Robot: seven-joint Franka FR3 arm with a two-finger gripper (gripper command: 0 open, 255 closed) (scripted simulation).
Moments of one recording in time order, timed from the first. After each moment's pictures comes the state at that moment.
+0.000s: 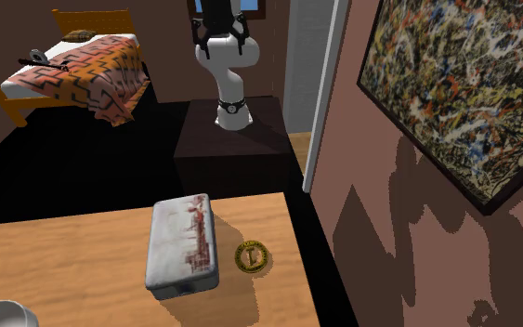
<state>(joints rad) -0.02 -0.80 0.00 -2.38 0.07 1.55 -0.13</state>
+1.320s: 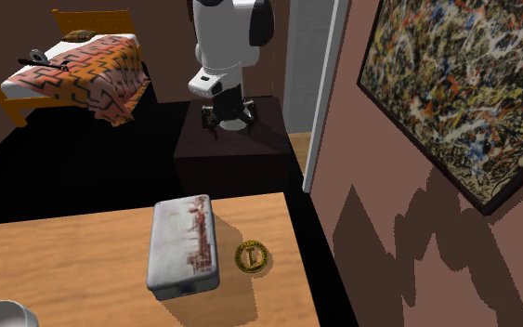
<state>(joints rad) -0.02 -0.22 0.06 -2.35 0.06 2.11 -0.10</state>
